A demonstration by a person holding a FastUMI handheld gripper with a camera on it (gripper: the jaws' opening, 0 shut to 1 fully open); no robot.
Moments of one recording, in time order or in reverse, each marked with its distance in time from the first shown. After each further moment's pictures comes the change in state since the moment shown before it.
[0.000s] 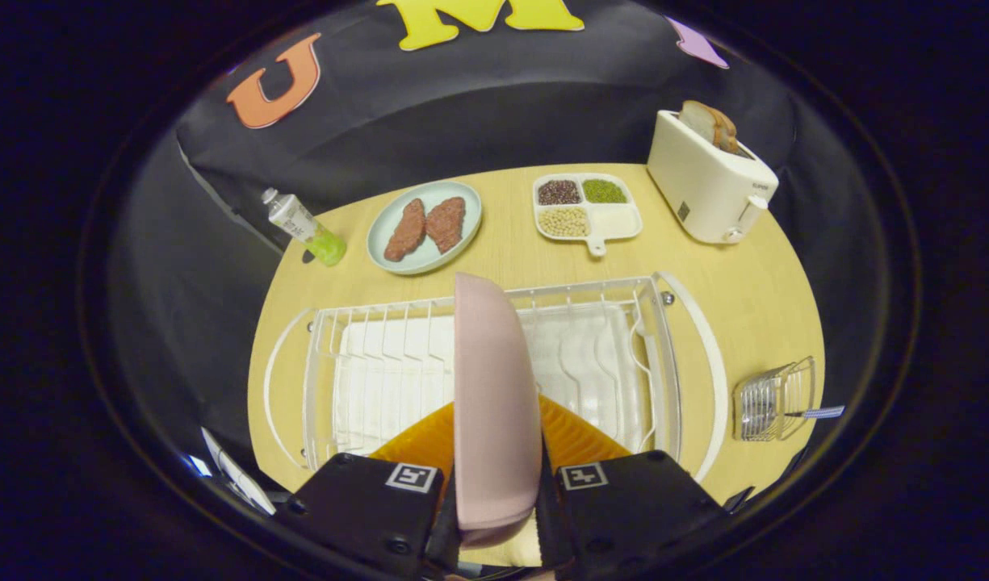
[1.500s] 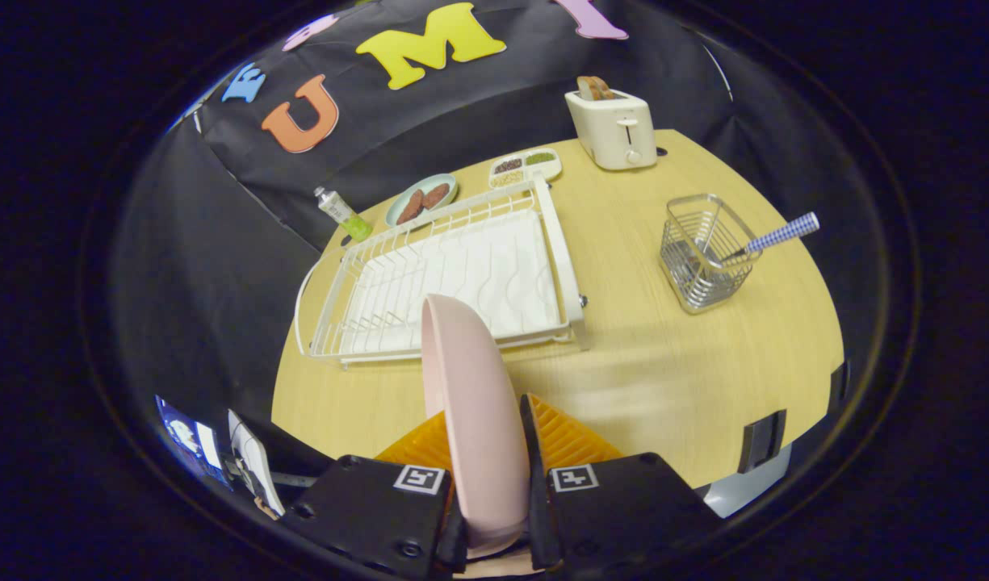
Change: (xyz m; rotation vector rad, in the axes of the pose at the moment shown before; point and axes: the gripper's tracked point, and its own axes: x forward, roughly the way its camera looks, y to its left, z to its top) arm -0.047 -0.116 -0.203 0.087 -0.098 0.225
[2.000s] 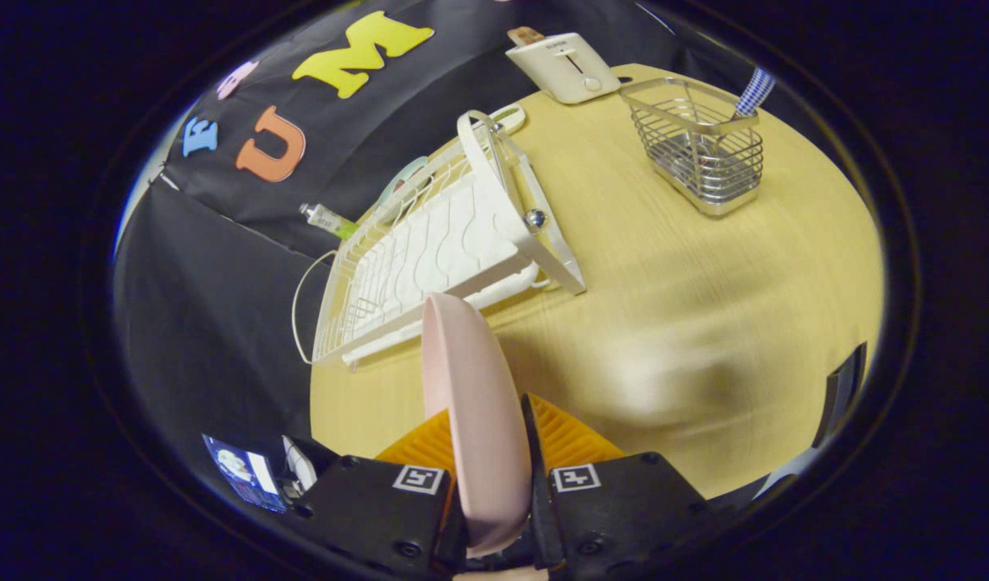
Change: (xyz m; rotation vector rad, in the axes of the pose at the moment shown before) arm 0.049 -0.016 -0.020 0.170 0.070 0.180
